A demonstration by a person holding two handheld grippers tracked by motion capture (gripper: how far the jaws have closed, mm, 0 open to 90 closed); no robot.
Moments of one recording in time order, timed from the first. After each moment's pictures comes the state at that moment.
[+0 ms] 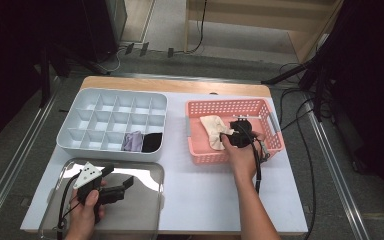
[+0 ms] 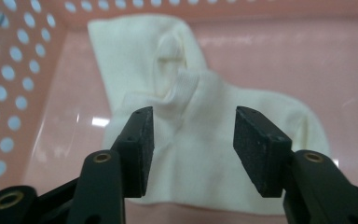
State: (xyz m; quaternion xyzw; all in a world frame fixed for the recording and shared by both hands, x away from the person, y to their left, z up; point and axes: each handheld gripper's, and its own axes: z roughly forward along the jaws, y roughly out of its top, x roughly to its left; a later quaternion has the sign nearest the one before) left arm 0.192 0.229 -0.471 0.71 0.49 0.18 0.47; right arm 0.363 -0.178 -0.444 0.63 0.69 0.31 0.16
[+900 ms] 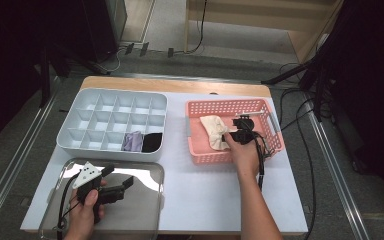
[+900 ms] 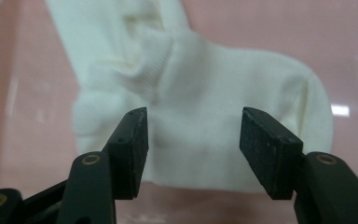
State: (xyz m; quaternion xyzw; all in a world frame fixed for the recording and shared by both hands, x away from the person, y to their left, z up) left arm 0.192 0.230 -0.471 0.71 0.49 0.18 0.48; right arm 0.382 -0.191 -0.452 0.66 0.71 0.24 0.08
